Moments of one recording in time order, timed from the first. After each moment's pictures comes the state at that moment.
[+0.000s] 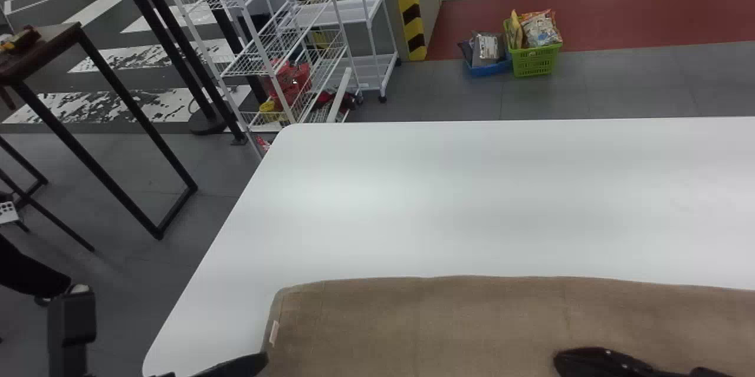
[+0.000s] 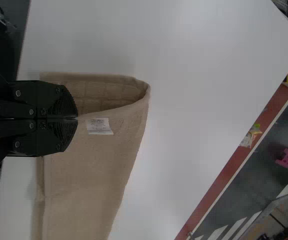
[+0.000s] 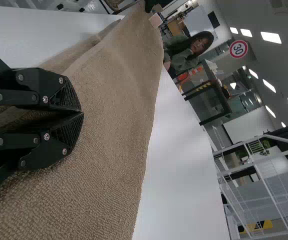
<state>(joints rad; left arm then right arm) 0.53 0.00 0.79 -2.55 0.10 1.56 -0.91 0.31 -0.03 -0.02 -1.72 0.07 0.40 1.15</state>
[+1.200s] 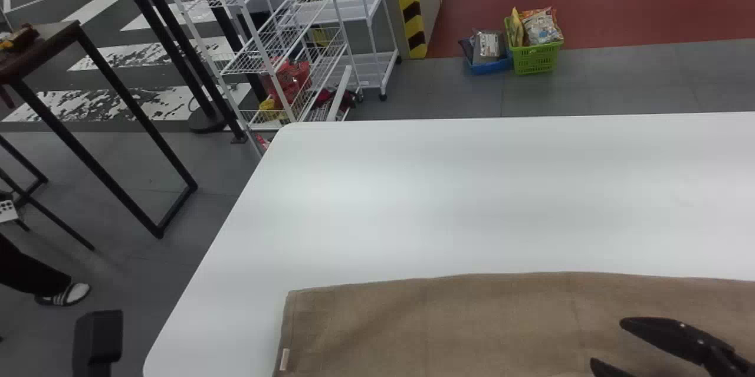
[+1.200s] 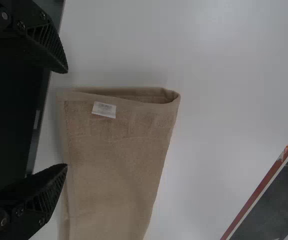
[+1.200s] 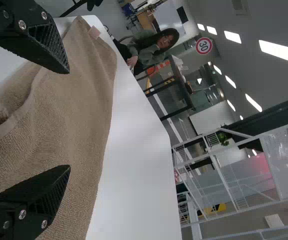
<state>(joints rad) 0.61 0.00 0.75 -2.56 0.18 1.52 -0.86 0.41 -0.03 -0.10 -1.95 -0.09 0.45 1.13</state>
